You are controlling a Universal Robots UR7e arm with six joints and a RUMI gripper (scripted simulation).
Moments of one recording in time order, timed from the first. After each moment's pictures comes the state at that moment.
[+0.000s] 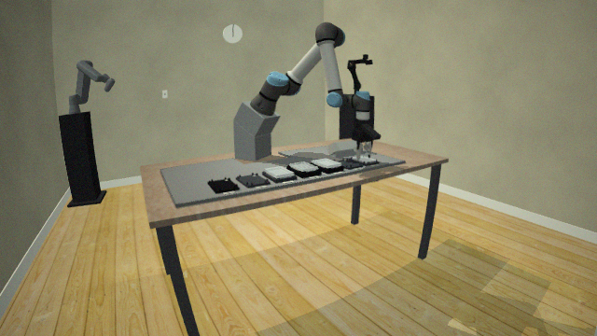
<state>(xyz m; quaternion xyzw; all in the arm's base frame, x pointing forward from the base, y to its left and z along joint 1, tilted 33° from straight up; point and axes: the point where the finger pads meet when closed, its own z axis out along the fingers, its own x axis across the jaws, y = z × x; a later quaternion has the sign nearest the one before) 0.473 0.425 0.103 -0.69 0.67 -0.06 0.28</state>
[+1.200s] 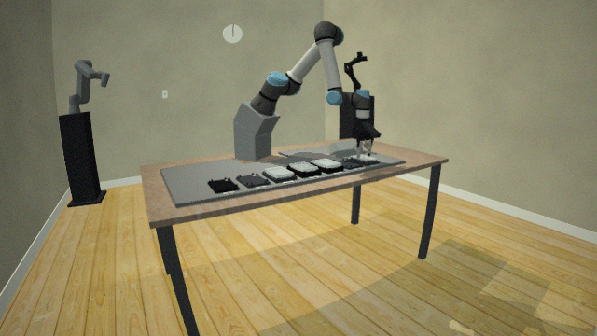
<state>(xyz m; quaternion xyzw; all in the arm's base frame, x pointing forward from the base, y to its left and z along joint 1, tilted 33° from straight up) 0.469 0.422 0.111 -0.69 0.67 -0.06 0.28</state>
